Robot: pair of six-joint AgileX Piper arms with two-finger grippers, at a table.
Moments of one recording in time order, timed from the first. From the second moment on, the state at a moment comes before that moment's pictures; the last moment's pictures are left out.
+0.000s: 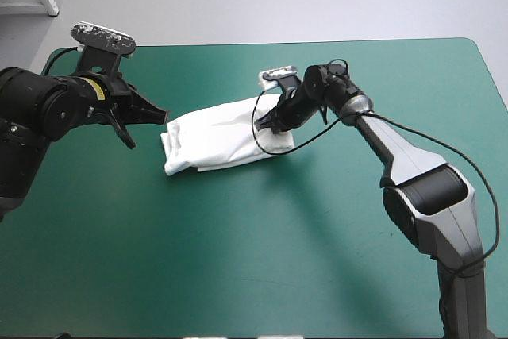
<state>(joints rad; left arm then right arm) -0.44 1.33 -1.71 0.21 1.26 -0.05 0.43 2.13 -1.96 0.28 1.00 -0.17</state>
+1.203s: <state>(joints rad) -0.44 1.33 -1.71 0.21 1.26 -0.01 -0.36 2.03 -1.80 0.17 1.23 -0.11</state>
